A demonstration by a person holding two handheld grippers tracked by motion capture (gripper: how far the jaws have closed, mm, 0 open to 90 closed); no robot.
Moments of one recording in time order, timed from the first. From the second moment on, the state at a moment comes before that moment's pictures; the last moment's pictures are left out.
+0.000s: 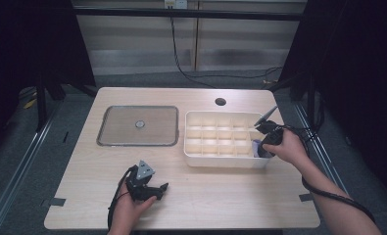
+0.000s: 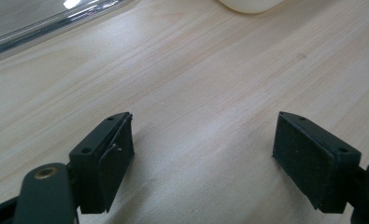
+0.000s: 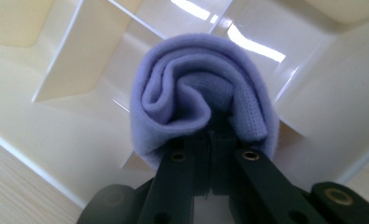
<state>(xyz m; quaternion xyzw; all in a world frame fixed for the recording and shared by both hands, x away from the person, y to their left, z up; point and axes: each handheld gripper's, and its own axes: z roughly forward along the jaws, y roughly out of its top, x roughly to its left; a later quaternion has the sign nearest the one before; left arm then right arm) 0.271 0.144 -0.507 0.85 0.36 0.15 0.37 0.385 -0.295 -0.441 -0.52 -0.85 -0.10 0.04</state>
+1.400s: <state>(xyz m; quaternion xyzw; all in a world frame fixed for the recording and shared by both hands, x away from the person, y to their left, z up) 0.271 0.144 -0.508 0.84 0.36 0.15 0.37 0.405 -0.272 -0.410 -0.50 -0.86 -0.10 0.02</state>
